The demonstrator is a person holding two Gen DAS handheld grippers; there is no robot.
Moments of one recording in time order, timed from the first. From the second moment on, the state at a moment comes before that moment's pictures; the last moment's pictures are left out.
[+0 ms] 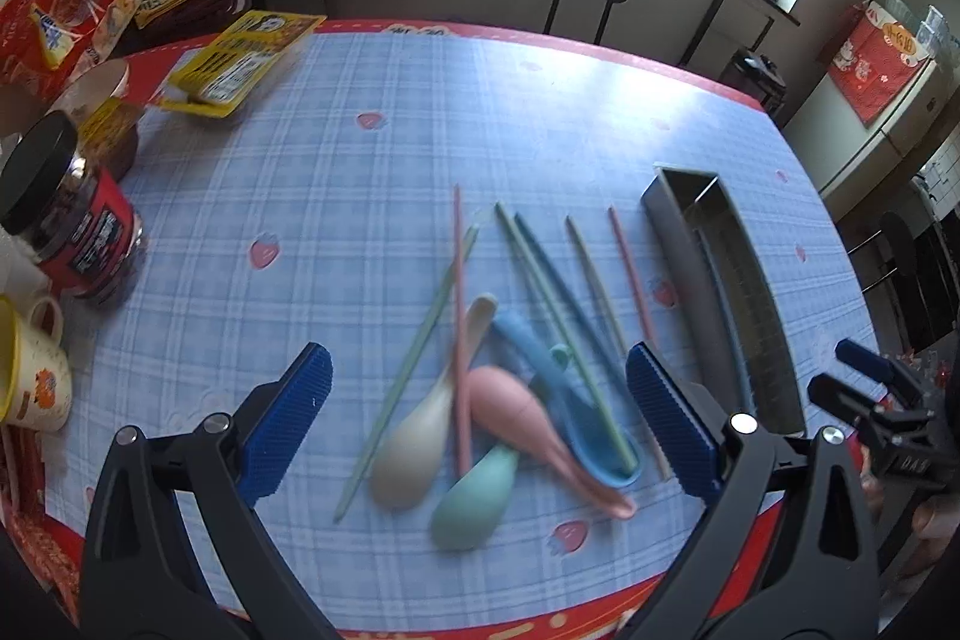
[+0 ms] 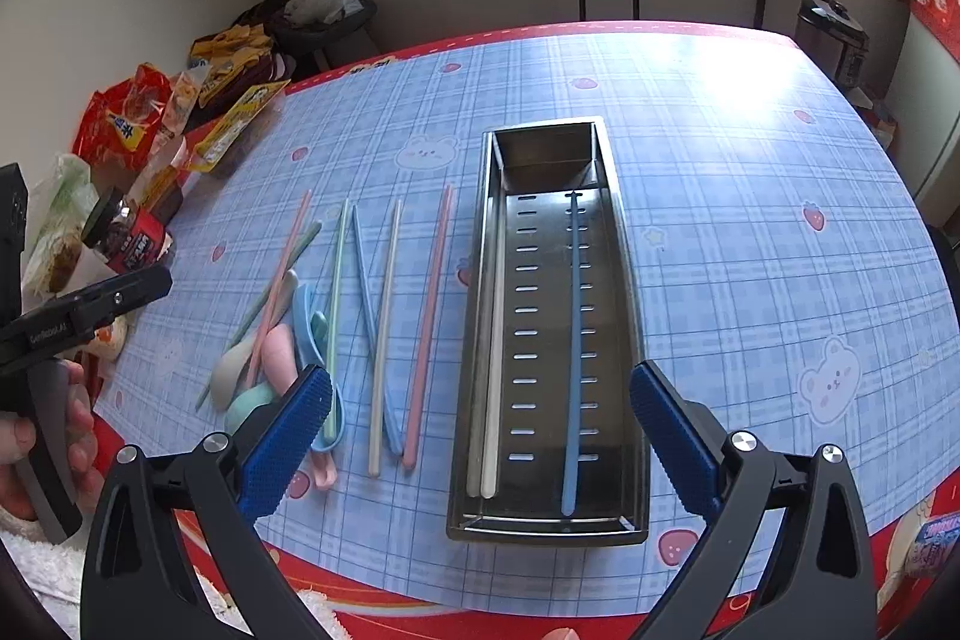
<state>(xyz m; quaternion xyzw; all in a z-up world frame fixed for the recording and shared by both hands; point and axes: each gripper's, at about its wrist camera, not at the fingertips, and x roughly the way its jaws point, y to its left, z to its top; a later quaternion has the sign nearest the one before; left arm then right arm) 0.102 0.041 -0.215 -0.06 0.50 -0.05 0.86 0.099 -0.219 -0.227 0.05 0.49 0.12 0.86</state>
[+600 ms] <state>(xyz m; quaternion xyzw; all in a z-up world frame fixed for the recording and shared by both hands) 0.066 0.082 -0.242 -0.04 0.48 -0.05 0.88 0.127 -0.153 -0.247 0.01 0.53 0.20 0.83</state>
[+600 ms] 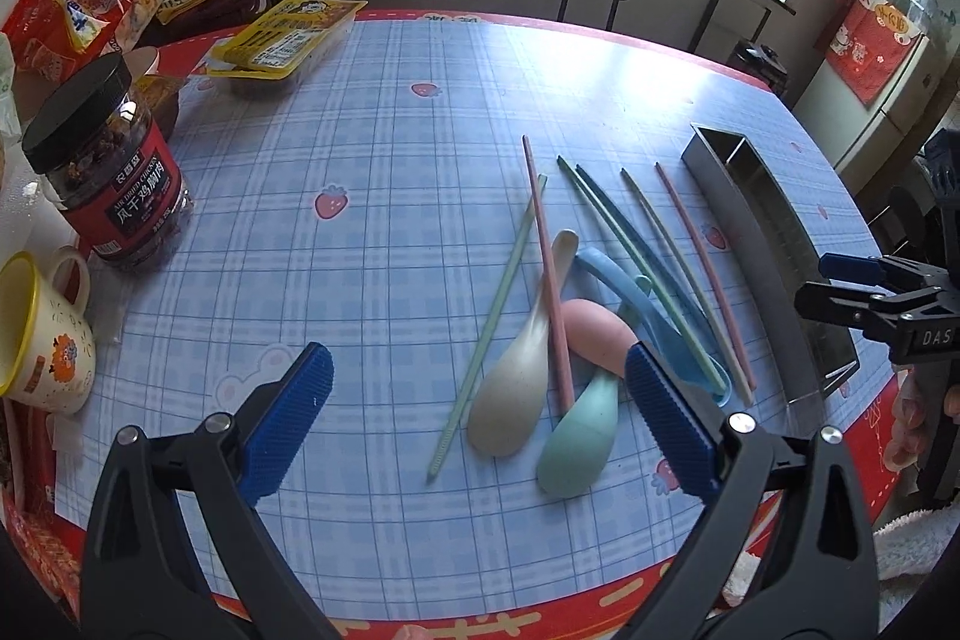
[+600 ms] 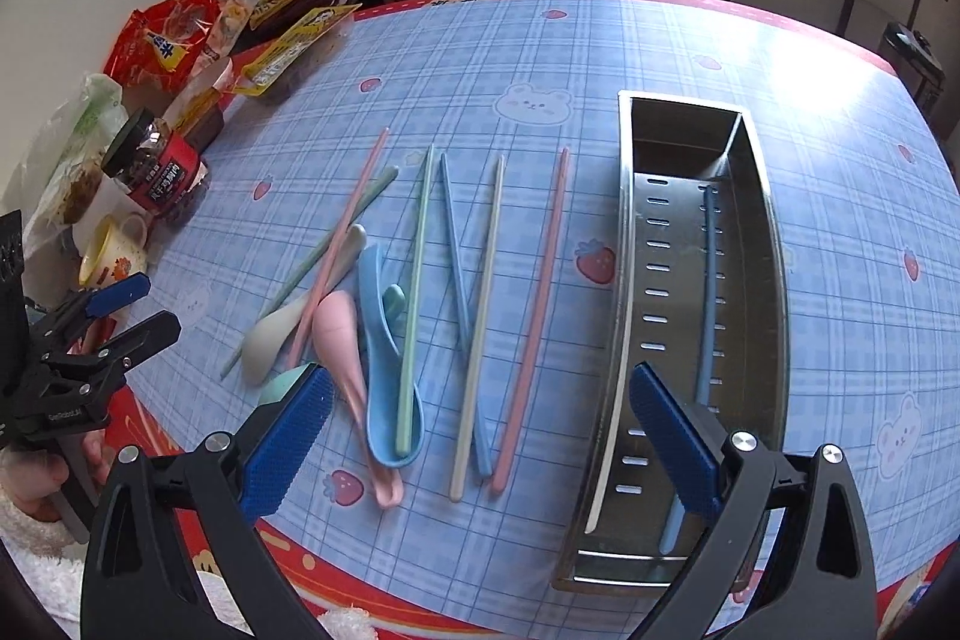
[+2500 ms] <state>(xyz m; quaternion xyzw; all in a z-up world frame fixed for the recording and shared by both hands) 0.144 0.043 -0.321 0.03 0.53 -0.10 0.84 0.145 -0.119 -0.302 0.08 0.57 0.20 0.79</state>
